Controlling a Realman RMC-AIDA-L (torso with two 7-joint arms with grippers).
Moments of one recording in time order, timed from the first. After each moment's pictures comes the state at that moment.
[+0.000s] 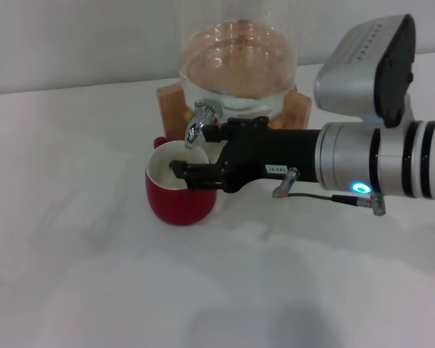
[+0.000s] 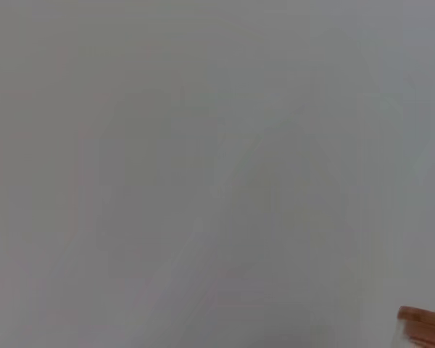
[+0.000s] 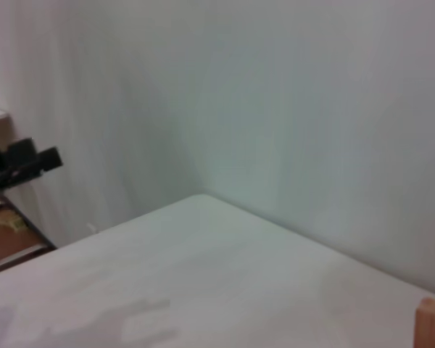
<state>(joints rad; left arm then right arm) -0.13 -2.08 0.53 0.63 -1.85 -1.65 1.80 0.13 2.01 -1.81 -1.67 1.22 0.76 -0.83</state>
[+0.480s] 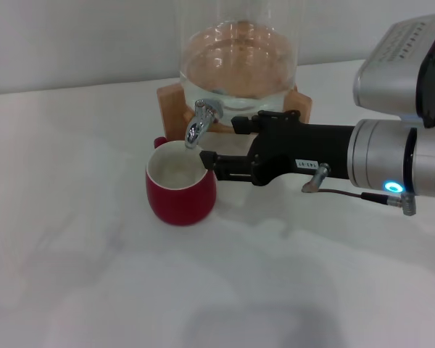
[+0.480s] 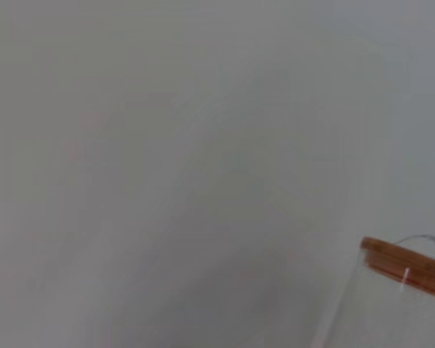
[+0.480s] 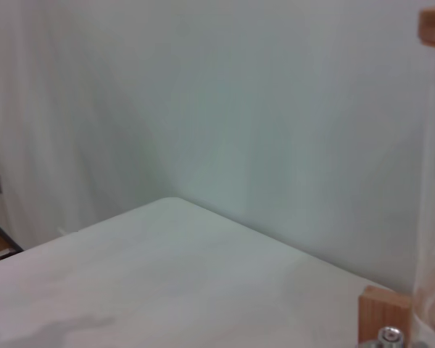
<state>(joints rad) -0.01 -2.09 0.53 0.92 -1.71 -1.70 1.56 0.05 2.01 -1.76 -1.72 1.22 0.79 -0.87</state>
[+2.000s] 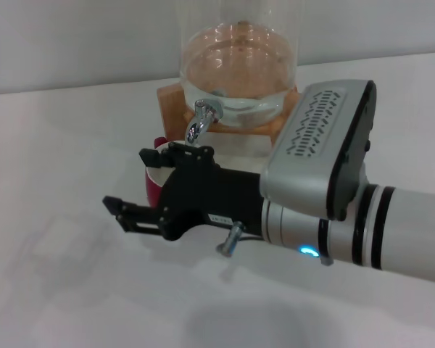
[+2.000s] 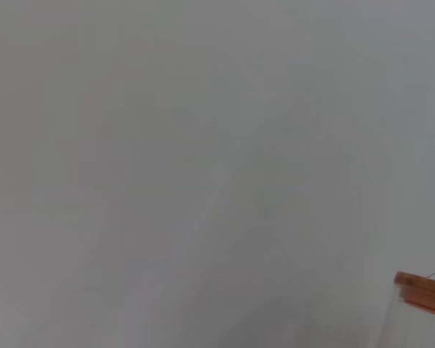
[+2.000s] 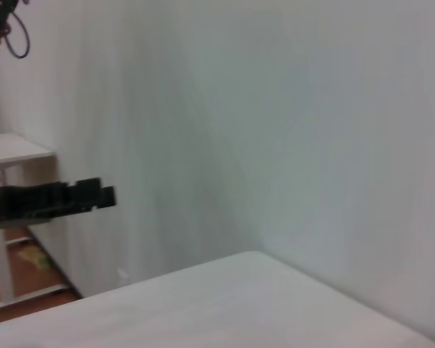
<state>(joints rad) 0.01 -2.08 0.53 0.86 -1.80 -1.68 1.67 0.04 2.01 -2.12 -1.72 1.29 0.45 -1.03</state>
